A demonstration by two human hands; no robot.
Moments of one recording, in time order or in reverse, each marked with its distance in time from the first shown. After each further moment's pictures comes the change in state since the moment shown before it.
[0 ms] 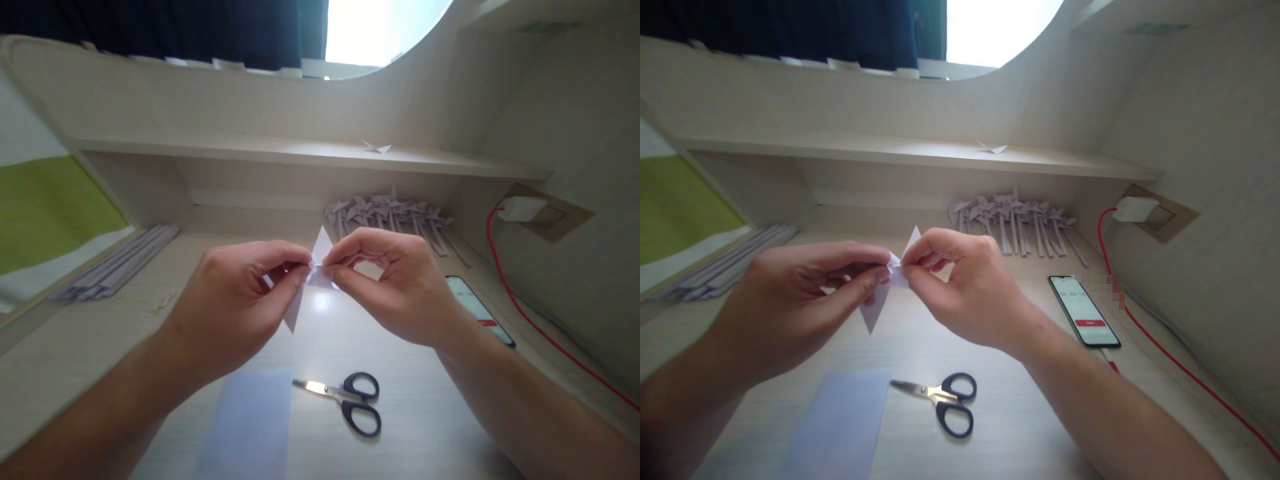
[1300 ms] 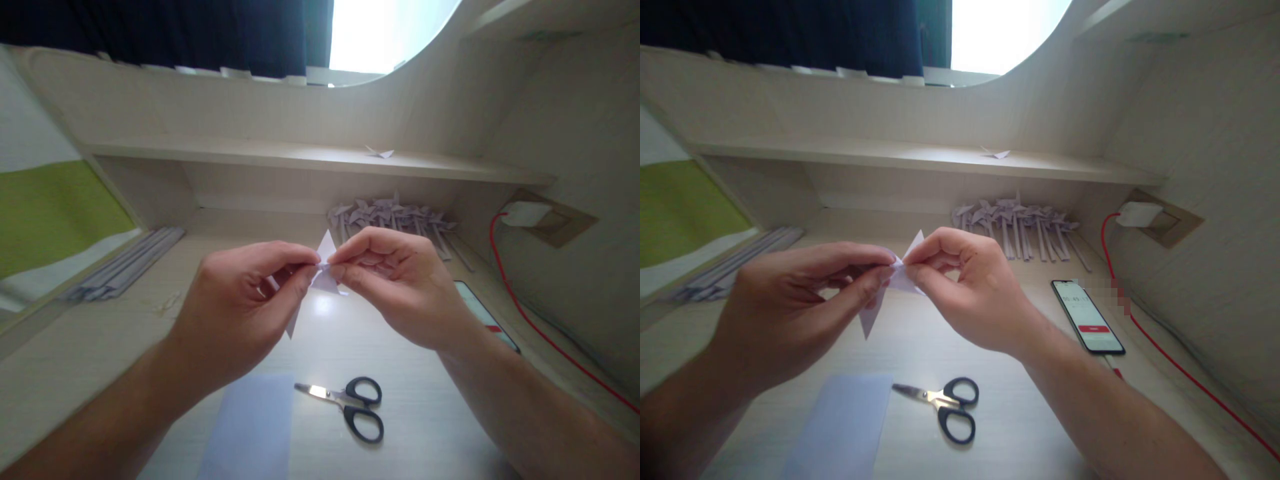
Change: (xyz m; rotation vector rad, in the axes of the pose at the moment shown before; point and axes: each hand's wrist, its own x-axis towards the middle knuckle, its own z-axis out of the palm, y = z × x) left_hand -0.001 0.010 0.001 -0.019 0.118 0.054; right_hand 0.002 0.001 0.002 0.339 -0.013 0.109
